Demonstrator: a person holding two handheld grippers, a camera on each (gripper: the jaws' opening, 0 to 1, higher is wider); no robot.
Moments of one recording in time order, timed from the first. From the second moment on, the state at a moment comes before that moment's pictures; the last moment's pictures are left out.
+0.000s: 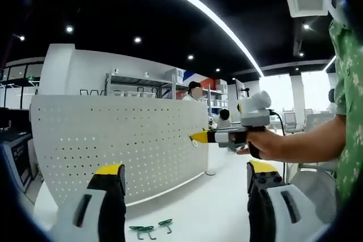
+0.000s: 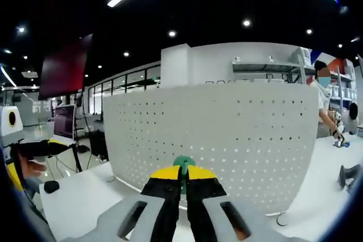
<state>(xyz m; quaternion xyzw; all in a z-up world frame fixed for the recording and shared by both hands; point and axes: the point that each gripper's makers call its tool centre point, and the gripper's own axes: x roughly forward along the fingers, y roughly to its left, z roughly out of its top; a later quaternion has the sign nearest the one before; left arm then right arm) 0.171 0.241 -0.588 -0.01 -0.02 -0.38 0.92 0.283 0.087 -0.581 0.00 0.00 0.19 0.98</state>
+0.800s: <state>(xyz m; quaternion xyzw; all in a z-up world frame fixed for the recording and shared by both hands) 0.190 0.252 -0.578 -0.05 -0.01 -0.40 0.92 0.307 0.053 -0.534 -0.01 -0.06 0.13 0.99</state>
